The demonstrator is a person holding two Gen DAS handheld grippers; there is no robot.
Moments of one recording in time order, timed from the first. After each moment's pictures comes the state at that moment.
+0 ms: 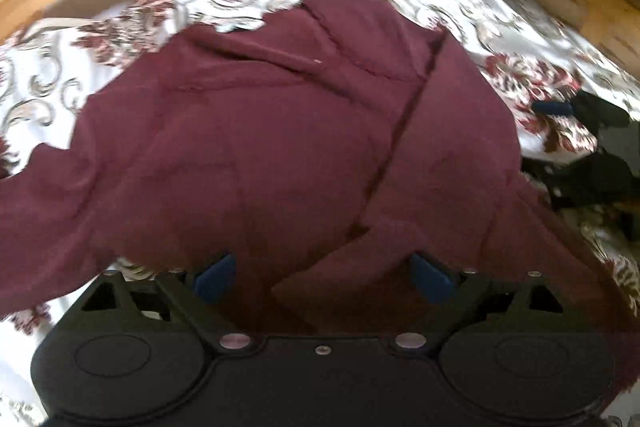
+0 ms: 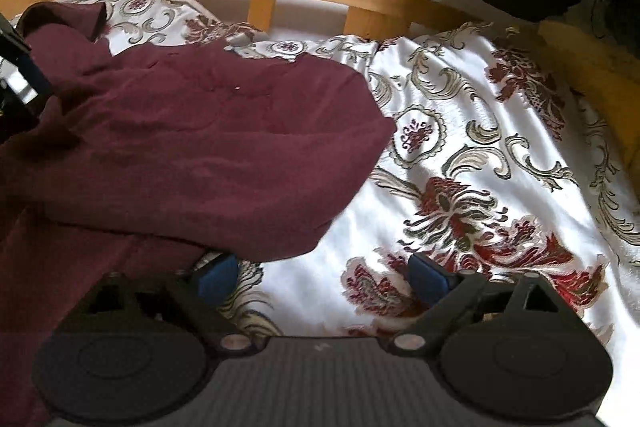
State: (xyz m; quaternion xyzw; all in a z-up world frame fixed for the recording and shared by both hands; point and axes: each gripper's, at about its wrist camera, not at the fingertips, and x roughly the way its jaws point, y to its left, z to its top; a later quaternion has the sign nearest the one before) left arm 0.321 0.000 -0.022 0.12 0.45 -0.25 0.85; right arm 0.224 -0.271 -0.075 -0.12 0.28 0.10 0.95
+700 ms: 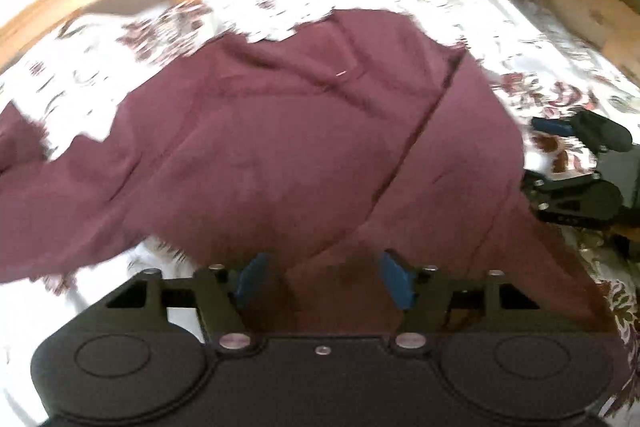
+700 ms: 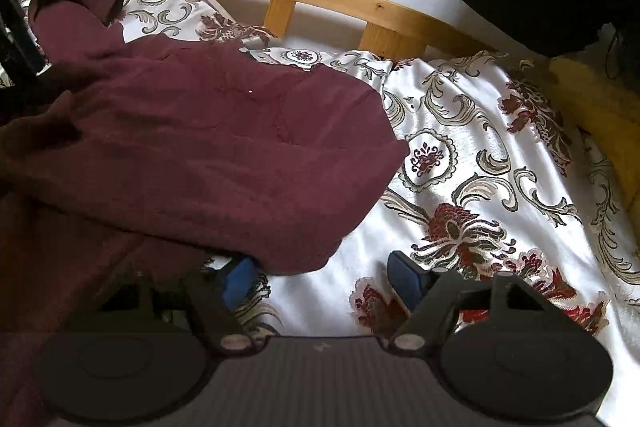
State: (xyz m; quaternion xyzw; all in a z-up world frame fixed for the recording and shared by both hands) left arm 0.300 -0.006 0.000 0.11 0.44 -0.20 0.87; right arm 0.225 -0.256 -0.080 -0.17 0.25 0.10 0.95
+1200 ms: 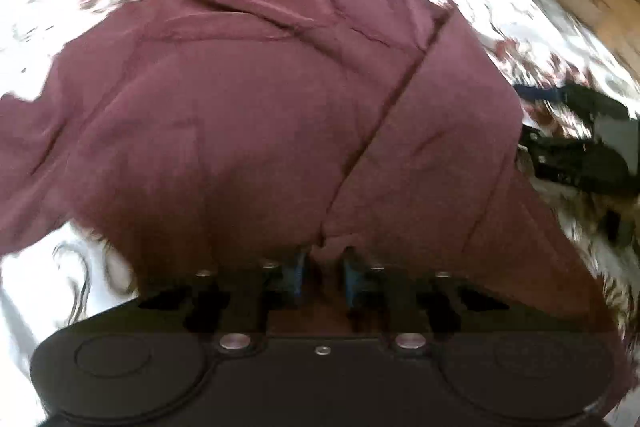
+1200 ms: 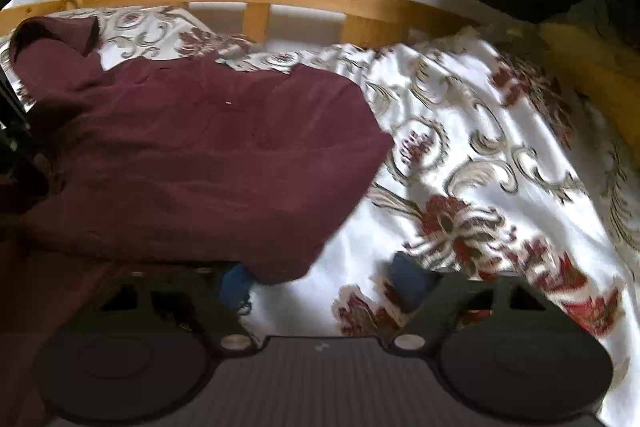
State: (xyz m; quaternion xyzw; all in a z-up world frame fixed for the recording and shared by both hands) left arm 0.323 -0.004 -0.039 0.07 0.50 -0.22 0.84; right arm 0.242 -0.271 -0.077 -0.12 0.26 0.13 0.95
